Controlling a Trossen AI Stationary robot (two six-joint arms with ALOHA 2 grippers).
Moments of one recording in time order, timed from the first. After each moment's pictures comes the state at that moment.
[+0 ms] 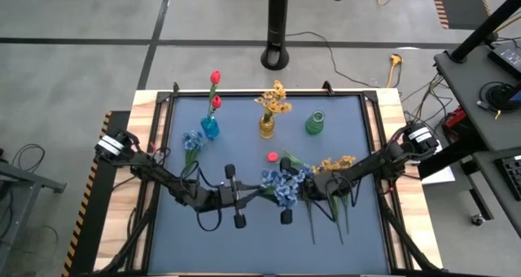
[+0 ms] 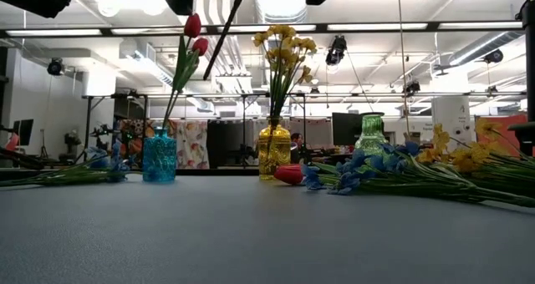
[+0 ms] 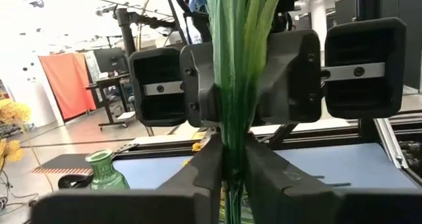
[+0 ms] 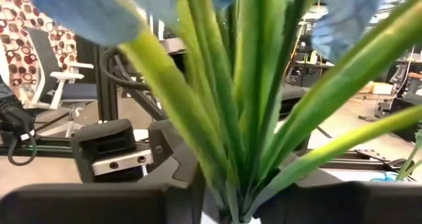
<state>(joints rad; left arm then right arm) -0.51 1.67 0.71 1.12 -0.72 0.25 0.38 1.70 0.91 0.92 0.36 -0.10</state>
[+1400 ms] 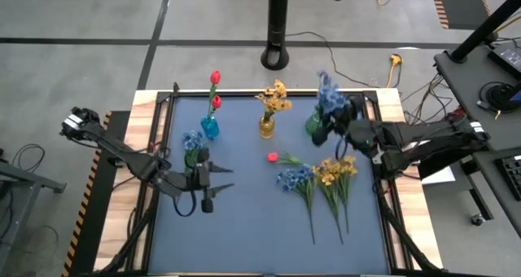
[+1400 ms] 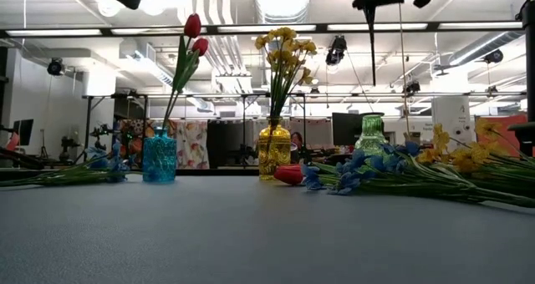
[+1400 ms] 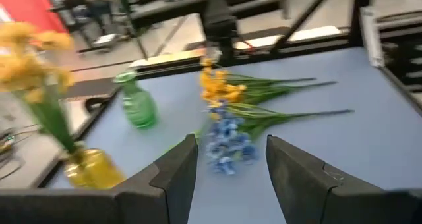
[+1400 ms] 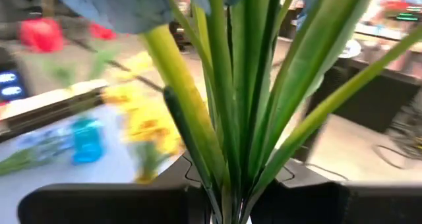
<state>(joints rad) -0.54 1.07 0.70 0.02 -0.70 -0.04 0.06 1.03 0.95 -0.23 0.94 0.18</state>
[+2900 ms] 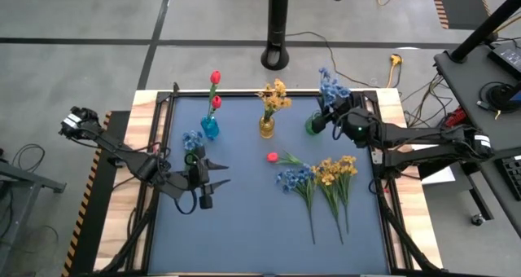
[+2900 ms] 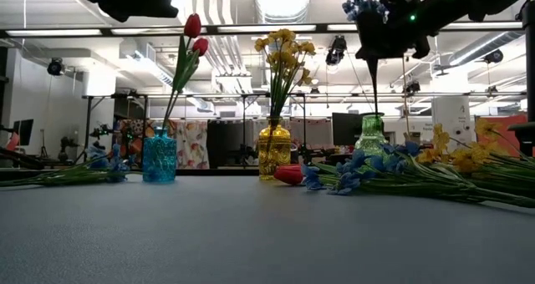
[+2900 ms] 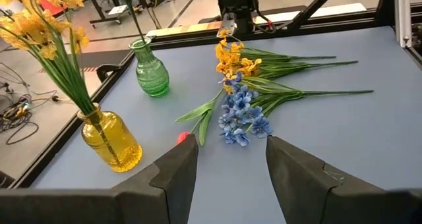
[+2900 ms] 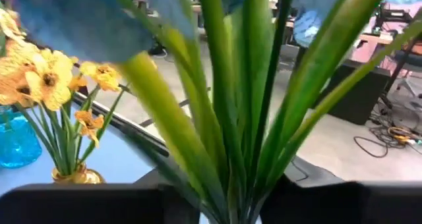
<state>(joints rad) -0.54 1.05 0.70 -0.13 -0.74 -0.17 -0.23 0.98 0.58 0.22 0.74 0.05</state>
